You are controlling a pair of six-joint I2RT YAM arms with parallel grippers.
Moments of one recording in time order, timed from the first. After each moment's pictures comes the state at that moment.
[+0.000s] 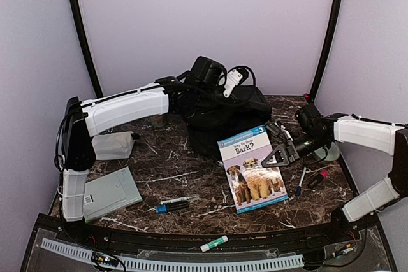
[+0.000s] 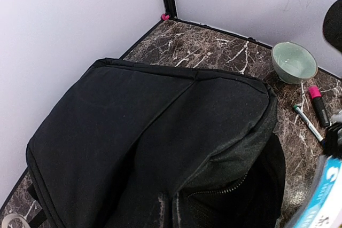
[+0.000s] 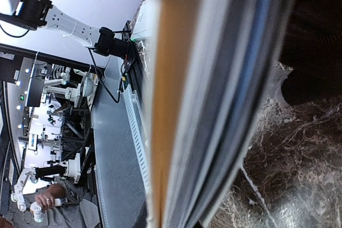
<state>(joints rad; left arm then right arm) -0.92 2.09 1.99 -0.42 -0.07 0.14 0.35 1.34 0.84 -0.71 -1.13 -0.10</state>
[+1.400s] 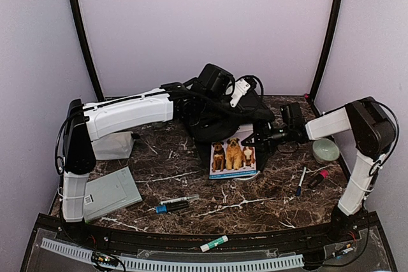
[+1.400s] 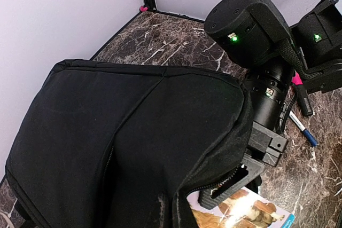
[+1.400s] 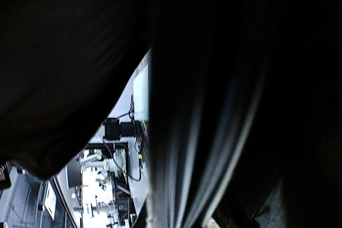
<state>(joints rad) -0.99 2.09 1.98 -0.45 -0.06 0.11 0.34 1.81 0.91 0.16 -1.13 0.70</state>
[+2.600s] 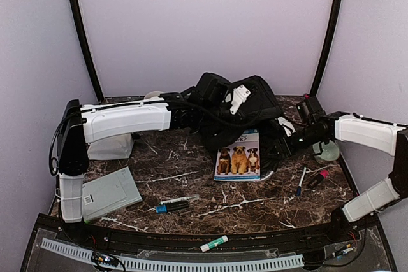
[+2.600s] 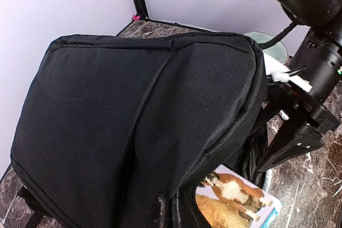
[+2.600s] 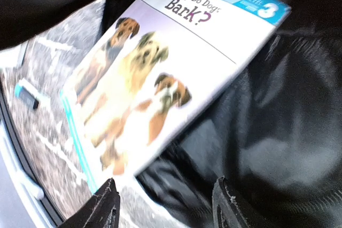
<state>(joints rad) -1.00 2.04 1.82 -0.29 -0.07 0.12 0.35 1.40 0.86 -0.50 -0.49 -0.09</state>
